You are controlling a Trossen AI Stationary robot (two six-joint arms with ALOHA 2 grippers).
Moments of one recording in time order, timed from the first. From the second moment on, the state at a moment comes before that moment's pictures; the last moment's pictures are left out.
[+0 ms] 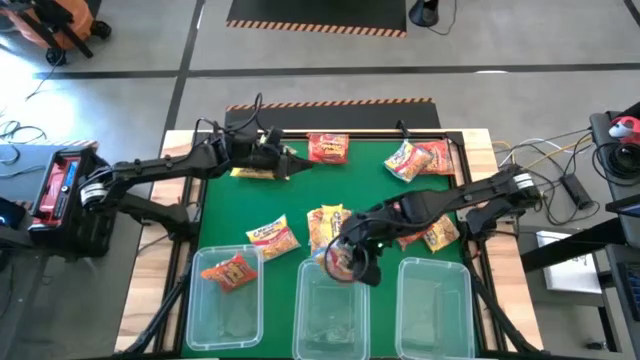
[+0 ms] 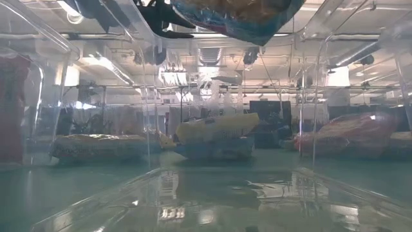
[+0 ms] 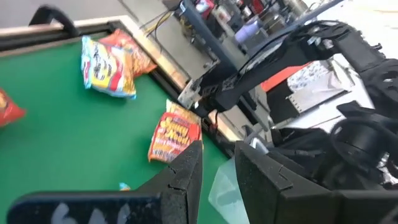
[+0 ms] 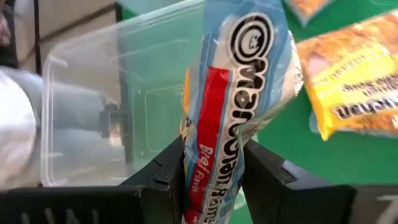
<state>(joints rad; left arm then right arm) 0.40 1.25 0.92 0.10 0.37 -0.74 0.25 1.66 1.59 -0.89 -0.21 0.49</state>
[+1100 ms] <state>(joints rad) 0.35 1.25 0.92 0.05 0.37 -0.74 0.24 2.00 1.98 -1.22 -0.29 0.20</state>
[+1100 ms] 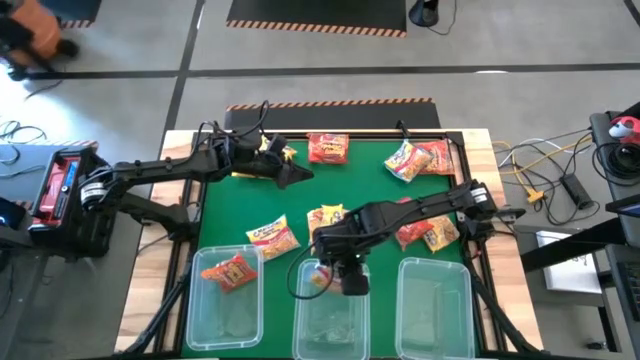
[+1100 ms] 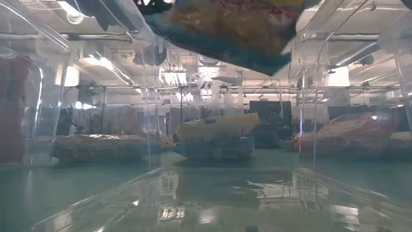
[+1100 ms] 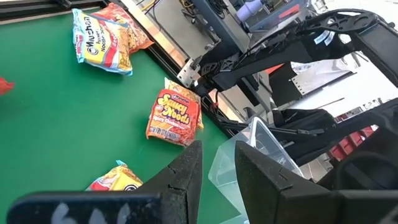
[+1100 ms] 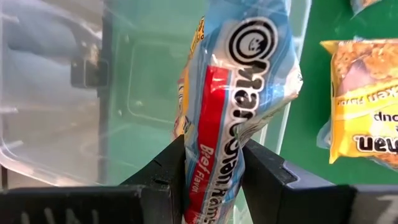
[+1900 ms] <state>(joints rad) 0.34 1.25 0.92 0.08 0.32 -0.89 0.24 2.12 1.98 -1.18 -0.27 0.17</state>
